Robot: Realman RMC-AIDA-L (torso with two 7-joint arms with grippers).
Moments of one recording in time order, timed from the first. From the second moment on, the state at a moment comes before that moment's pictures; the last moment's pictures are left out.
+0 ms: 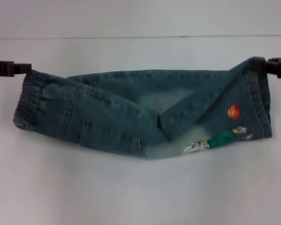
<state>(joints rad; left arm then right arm) -0.64 -1.98 0.51 0.93 2.38 1.45 -2.12 0.58 2.01 -0.53 -0.93 -2.20 -1.53 1.94</state>
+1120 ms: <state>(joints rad) -0.64 -2.02 0.52 0.90 2.34 1.28 -2.08 0.61 2.01 -0.58 -0.78 -2.12 -1.17 1.89</state>
